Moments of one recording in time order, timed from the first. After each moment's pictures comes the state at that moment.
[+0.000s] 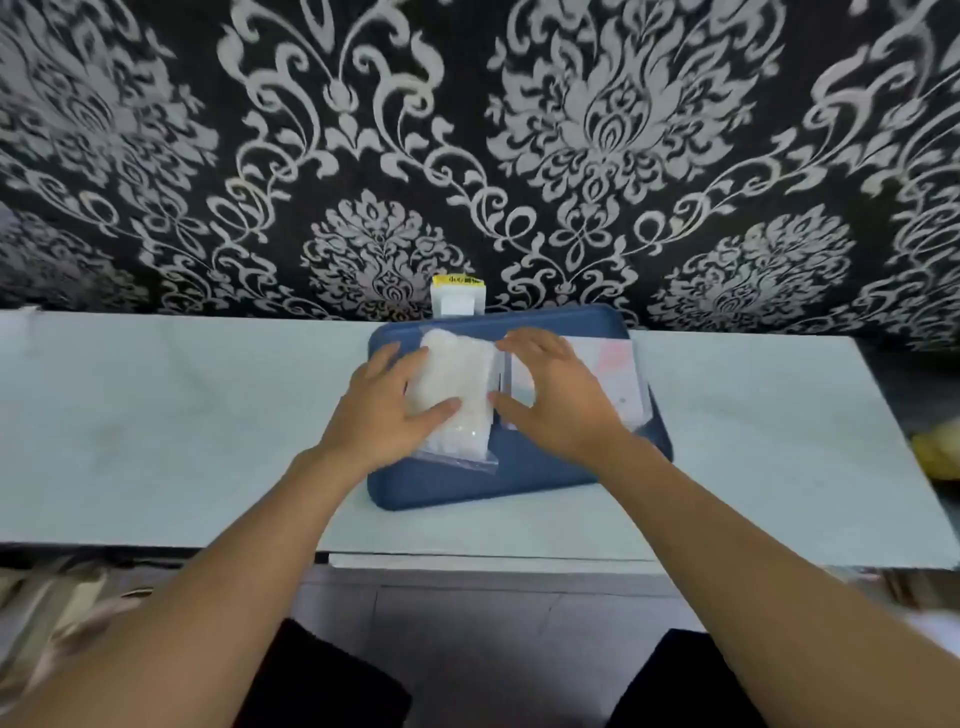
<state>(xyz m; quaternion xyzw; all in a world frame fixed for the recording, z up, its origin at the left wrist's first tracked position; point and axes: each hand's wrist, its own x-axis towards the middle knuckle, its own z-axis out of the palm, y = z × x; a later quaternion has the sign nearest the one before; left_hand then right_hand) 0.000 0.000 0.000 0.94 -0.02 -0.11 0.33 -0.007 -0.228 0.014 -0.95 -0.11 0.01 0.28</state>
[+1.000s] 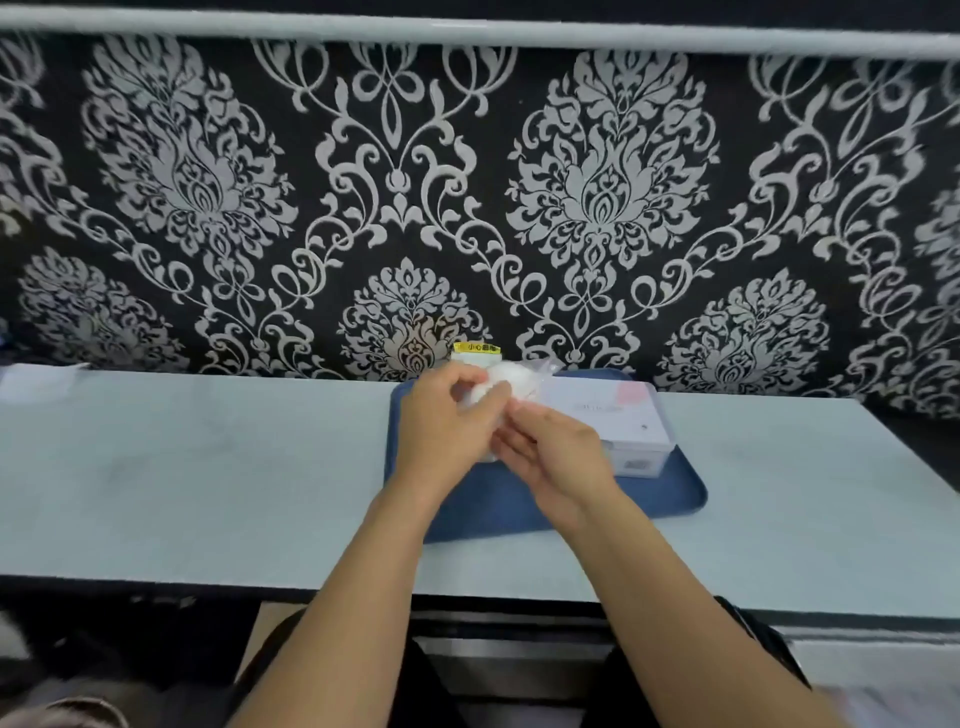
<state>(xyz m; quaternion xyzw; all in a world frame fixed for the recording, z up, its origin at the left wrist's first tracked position) -0.046 -0.048 -0.004 0.82 -0.01 0.13 0.56 -0.065 -0.168 -0.024 -0.49 0.12 0.03 0.86</state>
